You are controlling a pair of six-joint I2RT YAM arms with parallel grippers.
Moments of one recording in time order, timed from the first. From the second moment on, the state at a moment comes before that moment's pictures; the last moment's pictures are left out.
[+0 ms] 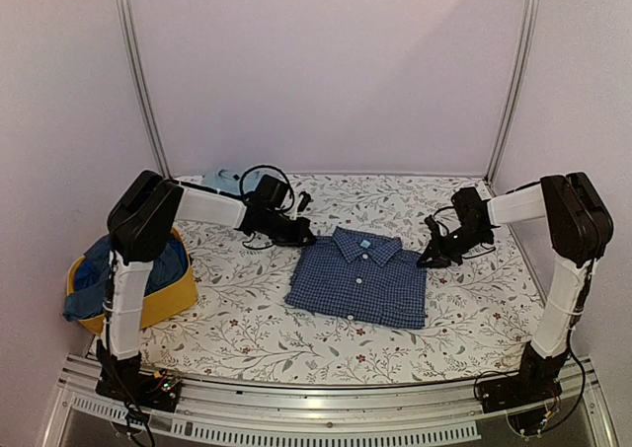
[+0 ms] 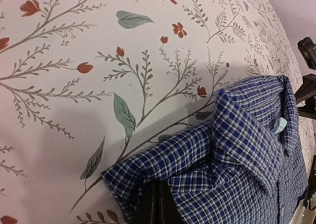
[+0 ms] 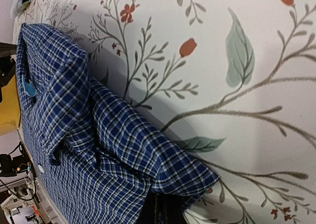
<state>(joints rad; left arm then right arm) -0.58 2.21 1.47 -0.07 0.37 -0.36 0.21 1.92 1.07 -0.41 -0.57 0.19</state>
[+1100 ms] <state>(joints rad) -0.41 1.63 1.06 -0.12 0.34 -0.54 0.83 1.82 1.43 -0.49 -0.35 0.12</state>
